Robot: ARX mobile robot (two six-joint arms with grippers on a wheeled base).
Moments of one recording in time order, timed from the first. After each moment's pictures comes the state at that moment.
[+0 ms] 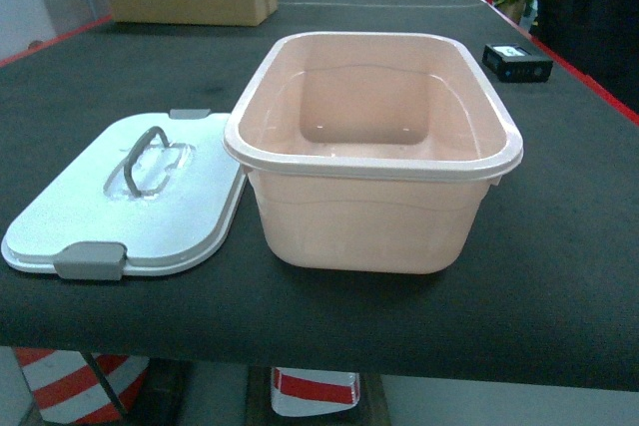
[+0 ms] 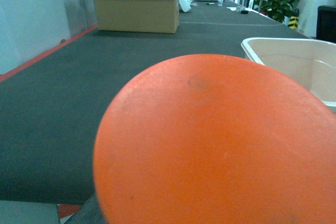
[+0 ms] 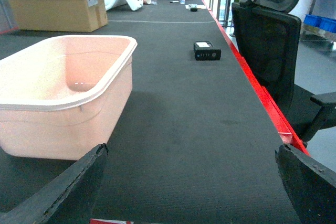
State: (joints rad) left arm 0.00 0.01 0.01 -0.01 0.00 0.00; right arm 0.00 0.00 0.01 -0.01 0.00 0.00
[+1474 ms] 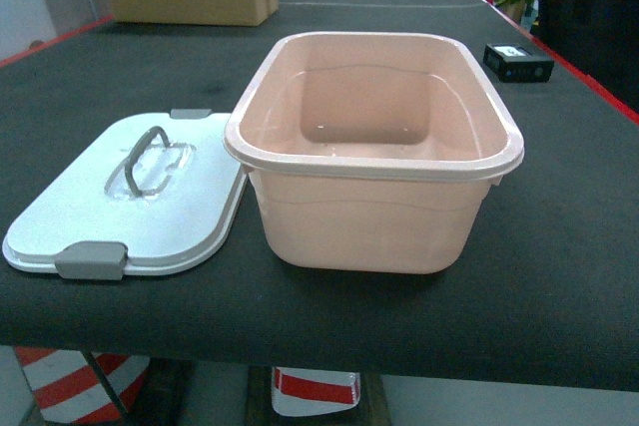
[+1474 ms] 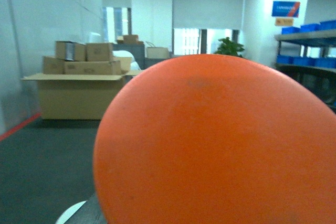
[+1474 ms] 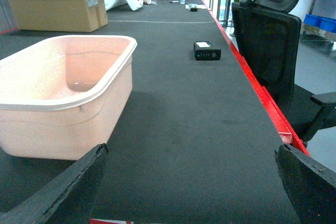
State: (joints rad) left arm -0.39 1.14 0.48 0.97 -0.21 0.05; right arm 0.00 0.00 0.01 -0.01 0.00 0.00
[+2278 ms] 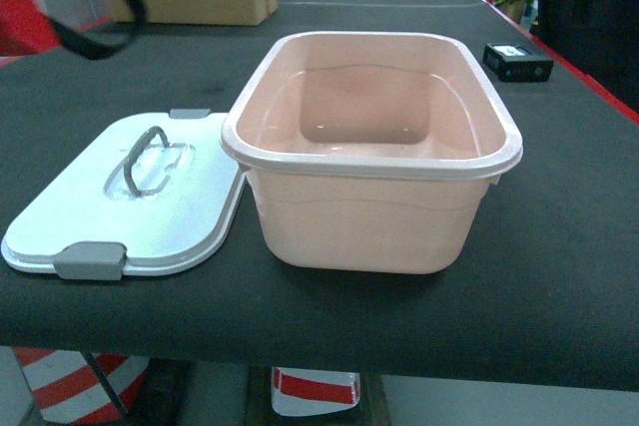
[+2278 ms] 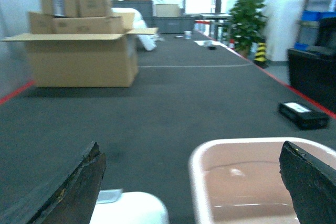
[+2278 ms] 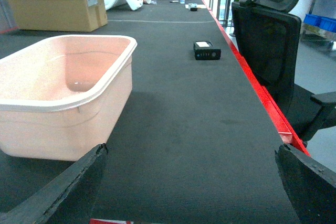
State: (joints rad) left arm -0.31 1.75 0.98 0.90 -0.20 0.03; right arm 0.00 0.00 0.01 -0.01 0.00 0.00
